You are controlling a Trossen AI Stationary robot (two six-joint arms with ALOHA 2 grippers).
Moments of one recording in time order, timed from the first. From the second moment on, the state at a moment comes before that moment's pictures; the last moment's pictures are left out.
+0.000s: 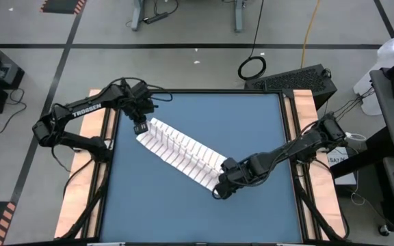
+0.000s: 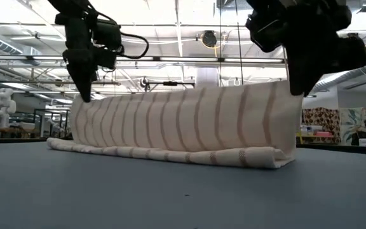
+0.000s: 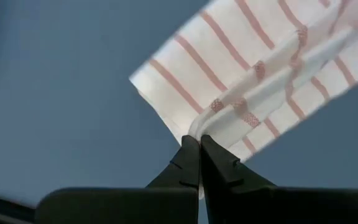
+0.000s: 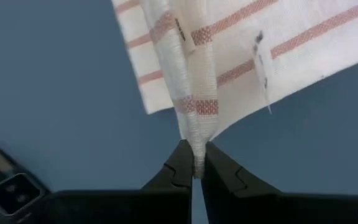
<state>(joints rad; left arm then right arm) 0.66 1.28 1.00 -1.07 0.10 0.32 0.40 1.68 1.22 -0.78 0.00 1.37</state>
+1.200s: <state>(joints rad) 0.66 1.34 1.00 -1.10 0.06 0.40 0.41 1.69 1.22 -0.66 0.07 1.41</state>
